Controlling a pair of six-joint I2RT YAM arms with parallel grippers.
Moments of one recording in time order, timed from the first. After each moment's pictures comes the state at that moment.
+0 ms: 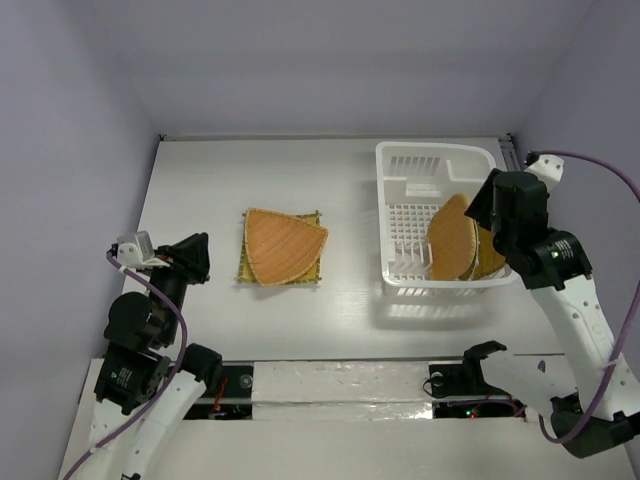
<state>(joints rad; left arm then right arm) -0.41 0.24 0.74 -0.41 -0.30 -0.42 0.36 0.96 1.30 -0.85 0.64 0.54</state>
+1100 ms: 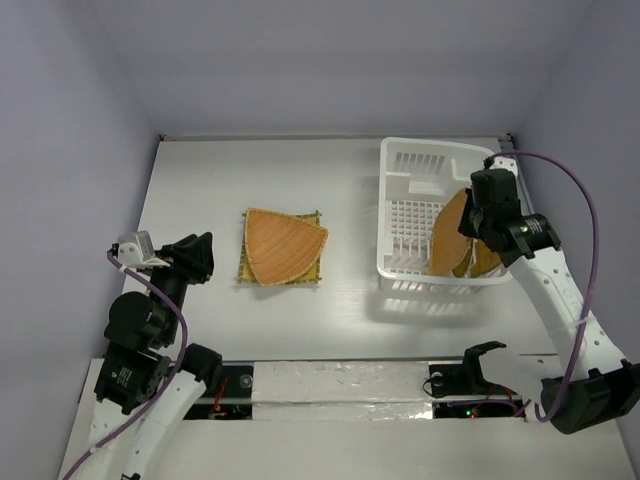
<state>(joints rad) -0.41 0.25 0.74 -0.41 -0.30 -0.42 0.26 1.08 1.17 -0.84 0.40 0.36</state>
